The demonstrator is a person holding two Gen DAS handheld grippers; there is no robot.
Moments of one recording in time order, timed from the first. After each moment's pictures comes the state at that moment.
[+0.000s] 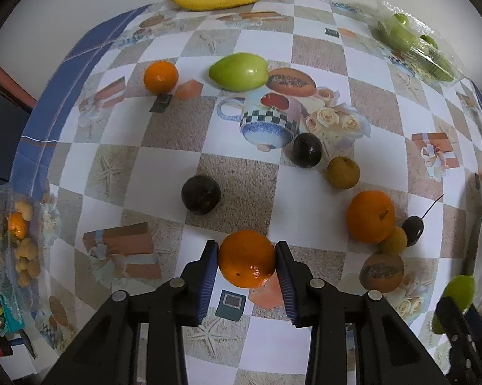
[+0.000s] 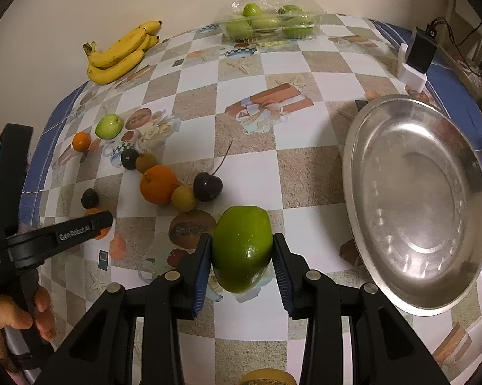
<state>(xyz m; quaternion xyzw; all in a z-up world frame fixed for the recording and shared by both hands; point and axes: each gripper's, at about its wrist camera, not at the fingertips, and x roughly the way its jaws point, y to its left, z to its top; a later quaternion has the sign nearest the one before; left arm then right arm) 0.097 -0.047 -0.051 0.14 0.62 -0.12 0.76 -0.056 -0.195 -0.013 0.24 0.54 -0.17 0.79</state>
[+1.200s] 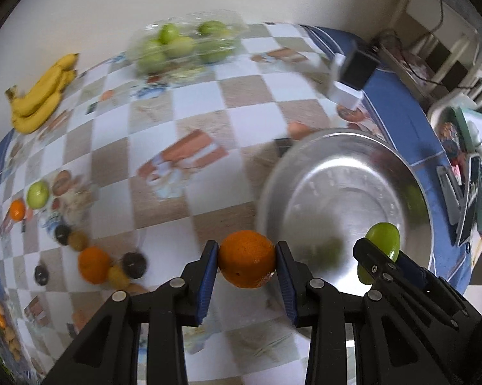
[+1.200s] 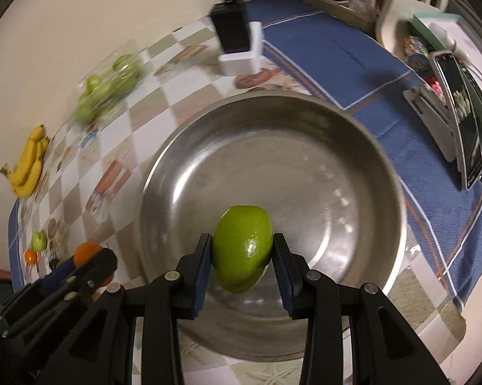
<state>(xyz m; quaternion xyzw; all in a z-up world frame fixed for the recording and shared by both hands) -0.029 -0.264 -0.002 0.22 0.56 -0.34 0.72 -0.142 -0.343 -0.014 0.36 0.48 -0.34 0.72</state>
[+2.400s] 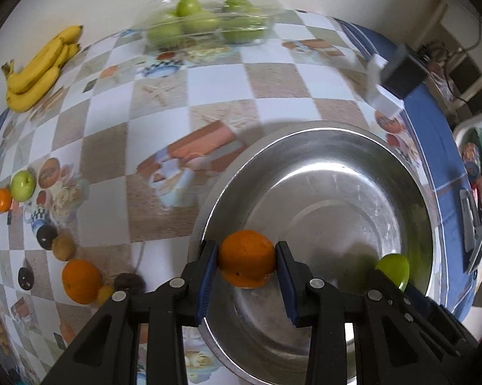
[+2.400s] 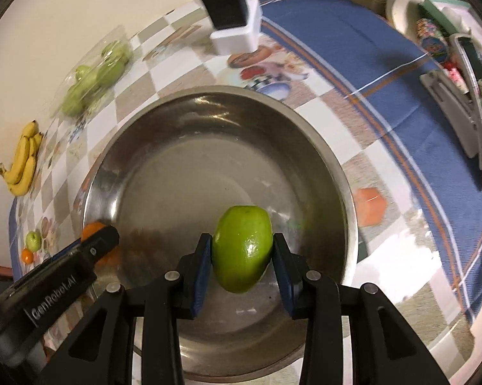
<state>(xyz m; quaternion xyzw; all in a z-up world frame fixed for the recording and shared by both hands) 0.014 -0.262 -0.037 0.19 0.59 -0.30 0.72 -0.132 -0.351 -0.044 0.38 0.50 -0.31 0.71</state>
